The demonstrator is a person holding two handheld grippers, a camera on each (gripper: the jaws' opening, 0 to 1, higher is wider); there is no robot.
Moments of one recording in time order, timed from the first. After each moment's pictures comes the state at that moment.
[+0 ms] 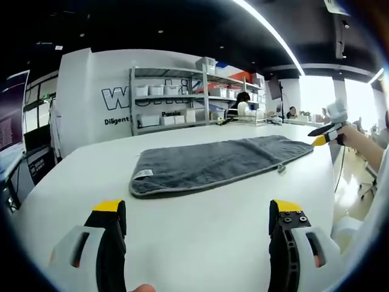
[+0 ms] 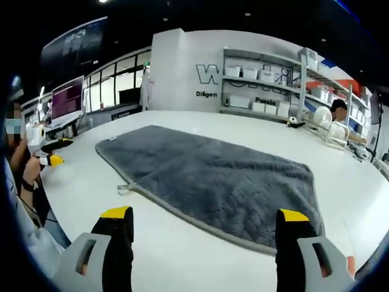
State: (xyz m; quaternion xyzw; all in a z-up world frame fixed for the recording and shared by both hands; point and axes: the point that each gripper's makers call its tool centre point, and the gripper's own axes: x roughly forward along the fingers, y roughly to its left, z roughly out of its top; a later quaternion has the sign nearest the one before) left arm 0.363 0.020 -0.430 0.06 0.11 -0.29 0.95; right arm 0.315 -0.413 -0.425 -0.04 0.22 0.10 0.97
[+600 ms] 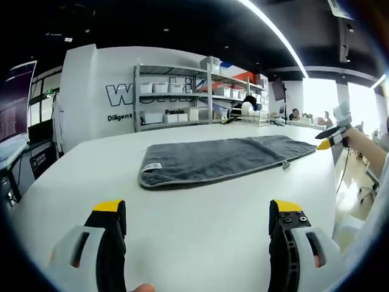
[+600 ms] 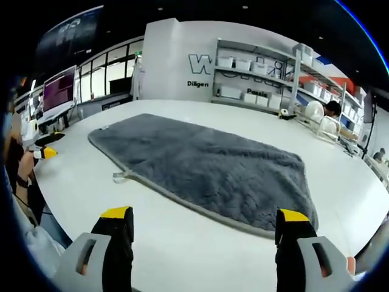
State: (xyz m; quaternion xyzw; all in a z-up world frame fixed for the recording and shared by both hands) left arm 0.367 0.038 -0.439 0.05 0.12 -0.28 0.95; right arm 0.301 -0.419 -0.435 -0.06 0.25 0.06 0.96
